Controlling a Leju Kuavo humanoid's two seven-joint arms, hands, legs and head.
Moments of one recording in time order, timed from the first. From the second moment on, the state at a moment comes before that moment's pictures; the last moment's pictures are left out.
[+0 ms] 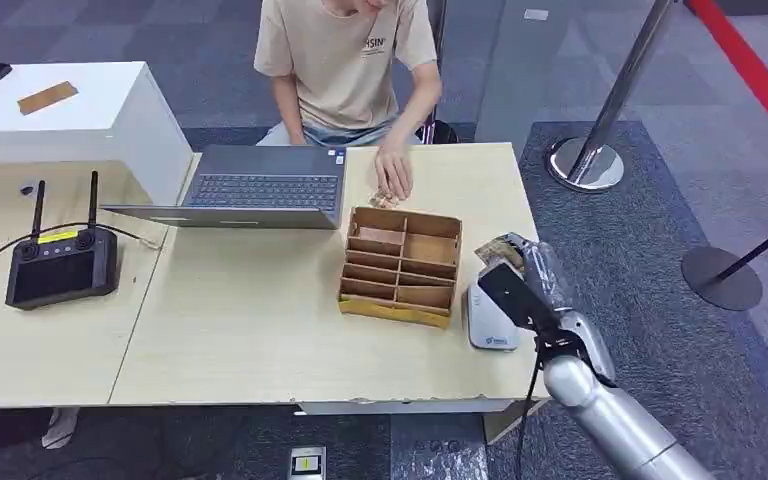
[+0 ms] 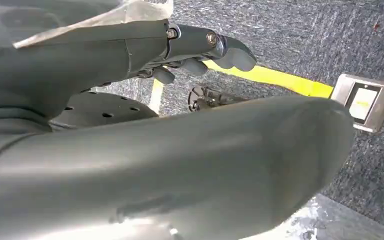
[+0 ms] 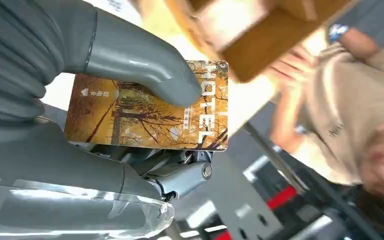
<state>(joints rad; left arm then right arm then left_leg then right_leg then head) -0.10 0.00 -0.86 -0.23 1.16 0.37 -0.07 -0.35 -0.37 0.54 -1.35 0.39 -0.53 0.09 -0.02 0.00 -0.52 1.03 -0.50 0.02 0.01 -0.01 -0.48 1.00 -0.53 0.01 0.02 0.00</state>
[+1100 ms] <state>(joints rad) -0.10 -0.01 -0.87 -0.23 1.17 0.37 -0.07 -0.36 -0.24 0.51 -0.90 0.29 -0.60 -0.03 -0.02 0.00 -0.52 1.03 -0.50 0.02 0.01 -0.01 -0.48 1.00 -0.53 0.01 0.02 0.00</state>
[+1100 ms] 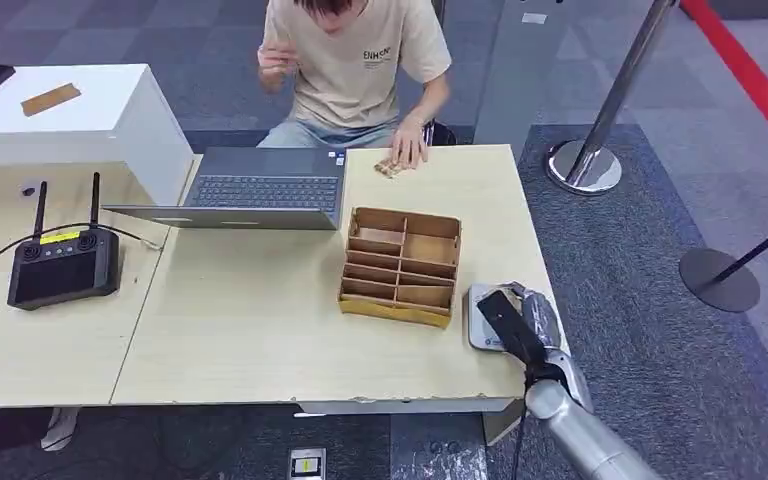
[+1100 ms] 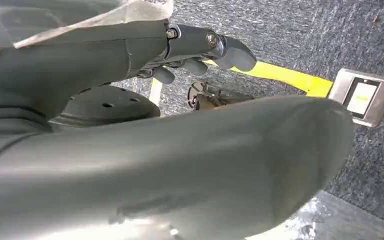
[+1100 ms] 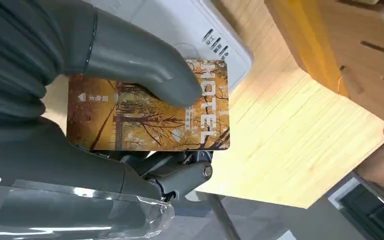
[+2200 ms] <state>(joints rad) -0.11 -0.01 -0.92 -0.23 1.13 0.35 -0.06 -0.66 -0.32 0.56 -1.52 0.72 -0.36 0.28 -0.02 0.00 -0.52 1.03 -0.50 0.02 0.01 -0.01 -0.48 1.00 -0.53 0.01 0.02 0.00</state>
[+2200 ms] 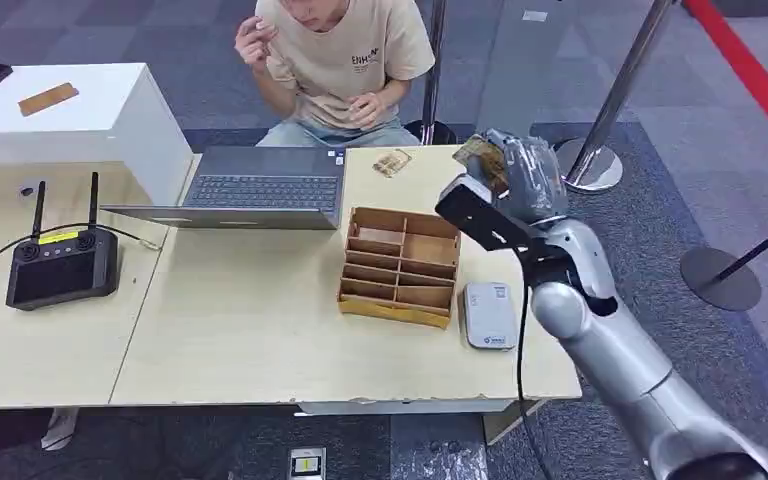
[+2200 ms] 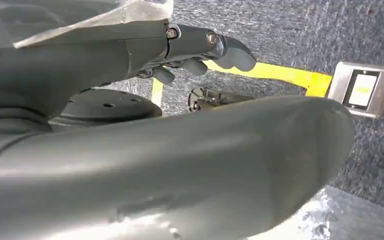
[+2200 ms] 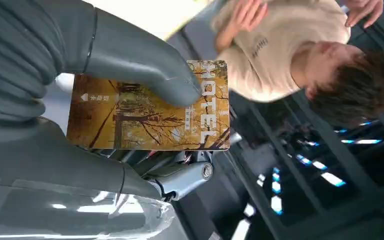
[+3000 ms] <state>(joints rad) -0.13 0.00 -0.96 -0.23 1.12 0.34 -0.05 -1.05 -0.29 0.93 -1.16 1.40 -0.19 0.29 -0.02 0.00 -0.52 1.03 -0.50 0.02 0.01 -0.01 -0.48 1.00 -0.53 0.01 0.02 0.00</state>
